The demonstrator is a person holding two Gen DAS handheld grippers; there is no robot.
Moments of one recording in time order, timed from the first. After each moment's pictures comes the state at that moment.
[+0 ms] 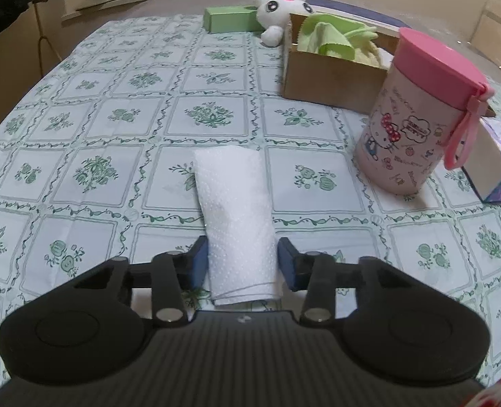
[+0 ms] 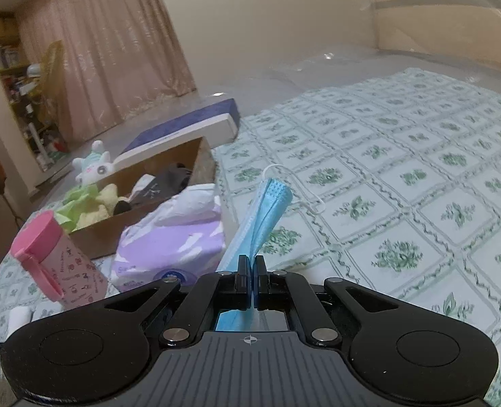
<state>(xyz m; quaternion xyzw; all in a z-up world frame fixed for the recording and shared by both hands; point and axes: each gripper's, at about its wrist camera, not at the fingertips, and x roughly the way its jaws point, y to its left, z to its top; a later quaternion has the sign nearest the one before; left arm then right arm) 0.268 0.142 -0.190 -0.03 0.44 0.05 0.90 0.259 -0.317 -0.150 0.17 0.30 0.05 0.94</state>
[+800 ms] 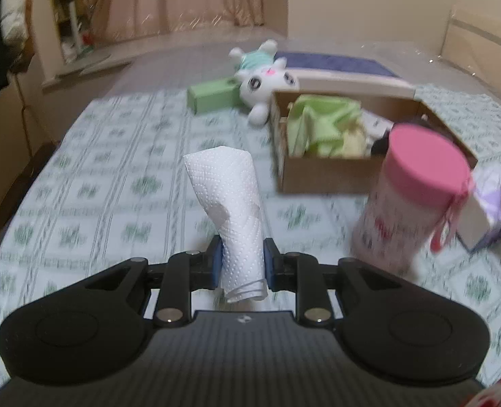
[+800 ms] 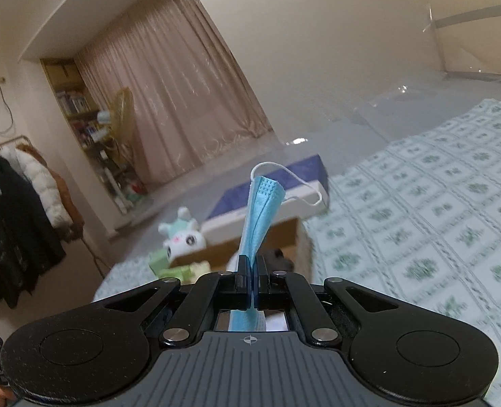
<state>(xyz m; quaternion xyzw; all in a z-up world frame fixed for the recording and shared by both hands) 0.313 0.162 -0.114 0.02 0.36 0.00 0.93 0.329 -0.316 -0.059 0.24 0.22 0.18 0.93</state>
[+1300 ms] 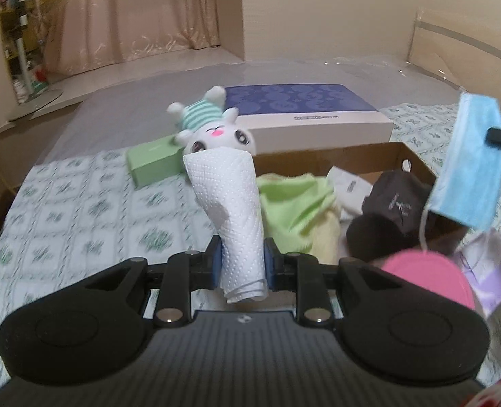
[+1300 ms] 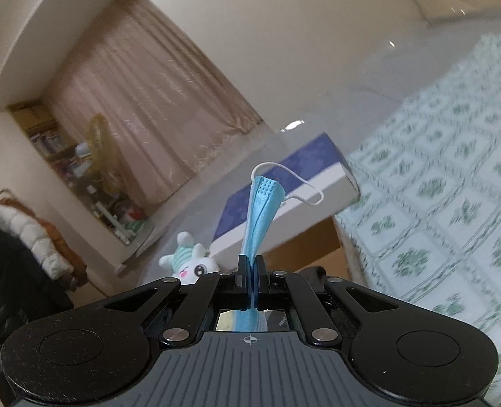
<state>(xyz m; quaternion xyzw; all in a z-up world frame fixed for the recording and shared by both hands) 0.442 0.117 -0.089 0.05 0.34 -0.06 0.94 0.457 -0.261 -0.091 0.35 0.24 0.15 0.89</state>
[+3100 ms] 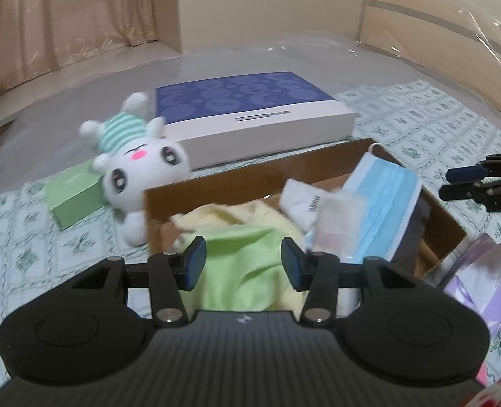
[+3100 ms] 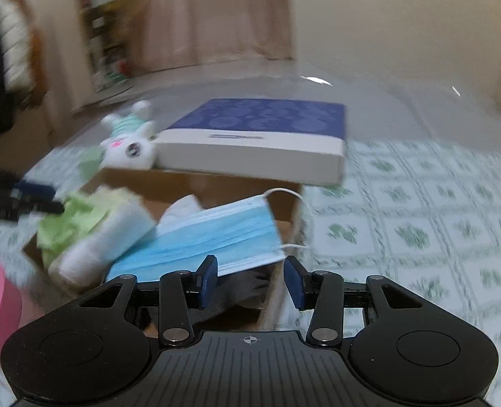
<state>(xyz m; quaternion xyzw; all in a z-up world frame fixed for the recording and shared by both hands) 0.519 0.086 -0.110 0.07 0.36 -0.16 0.92 0.501 -0.236 -0.130 -0.01 0.33 0.21 0.92</state>
